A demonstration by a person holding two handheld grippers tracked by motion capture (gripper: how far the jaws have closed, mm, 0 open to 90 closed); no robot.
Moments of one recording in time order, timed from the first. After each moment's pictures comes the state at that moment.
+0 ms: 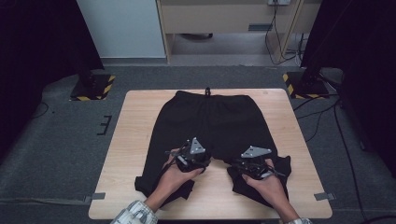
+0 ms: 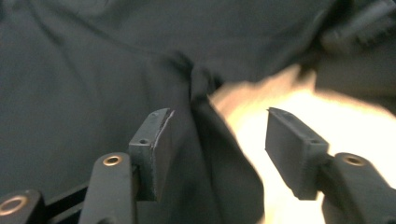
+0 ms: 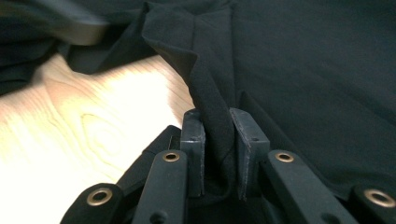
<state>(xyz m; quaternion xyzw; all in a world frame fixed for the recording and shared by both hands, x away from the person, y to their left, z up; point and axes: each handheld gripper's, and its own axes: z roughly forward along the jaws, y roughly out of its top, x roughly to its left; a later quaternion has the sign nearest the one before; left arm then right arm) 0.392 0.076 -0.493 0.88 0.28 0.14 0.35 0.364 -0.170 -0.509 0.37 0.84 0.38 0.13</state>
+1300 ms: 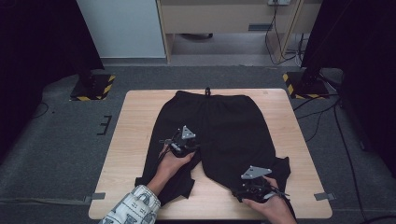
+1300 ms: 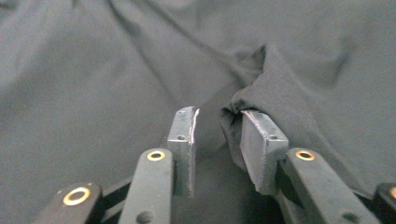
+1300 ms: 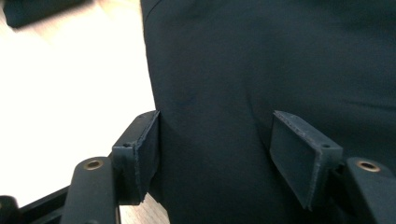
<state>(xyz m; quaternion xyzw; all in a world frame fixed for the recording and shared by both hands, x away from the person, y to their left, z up) 0.433 0.112 -0.502 0.84 0.35 0.16 0.38 0.305 -0.174 -0.517 0.37 0.85 0.35 0.11</state>
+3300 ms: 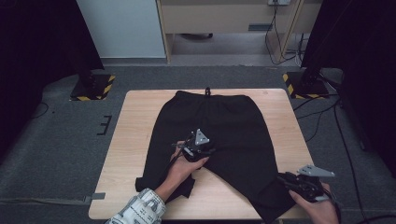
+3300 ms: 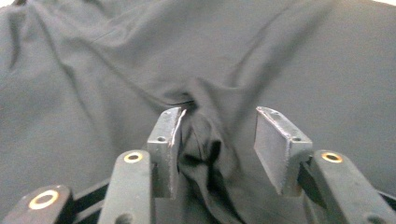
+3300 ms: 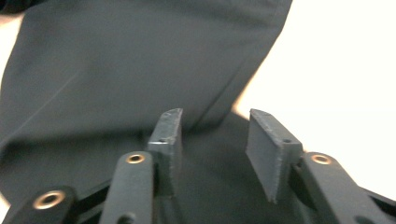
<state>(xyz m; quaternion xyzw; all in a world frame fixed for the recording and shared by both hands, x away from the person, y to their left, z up) 0.412 0.069 -0.499 0.86 0.30 0.16 0.39 0.305 -0.309 -0.507 0.50 0.77 0.37 0.17</state>
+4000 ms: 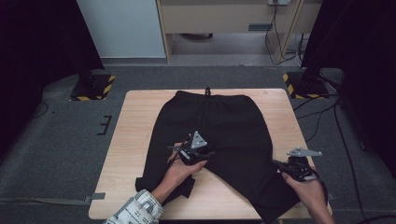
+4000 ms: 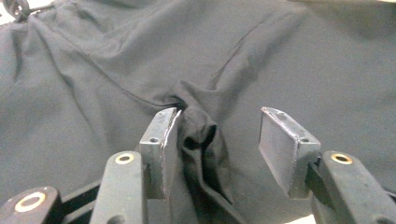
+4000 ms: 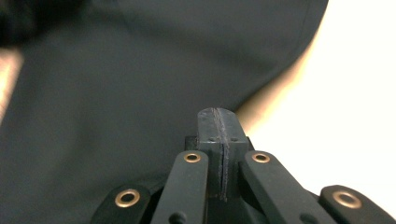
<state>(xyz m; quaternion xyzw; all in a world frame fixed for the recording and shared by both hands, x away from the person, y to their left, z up) 0.402 0.078 -0.491 0.85 0.29 0.16 0.41 0.353 -0.293 -0.488 0.49 0.77 0.39 0.14</state>
